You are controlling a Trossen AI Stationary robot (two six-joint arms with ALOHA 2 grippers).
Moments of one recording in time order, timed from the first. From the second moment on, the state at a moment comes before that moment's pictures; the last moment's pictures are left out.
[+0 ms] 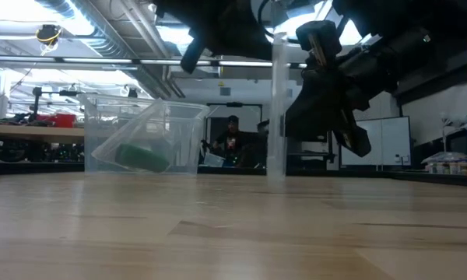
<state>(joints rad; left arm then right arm) -0.32 1.72 1.08 0.17 -0.68 -0.58 0.20 1.61 0.63 0.42 0.17 1.12</state>
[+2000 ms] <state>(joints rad) -0.35 1.81 1.16 0.22 -0.61 -0.45 0.28 1.60 0.66 0.41 0.12 1.20</state>
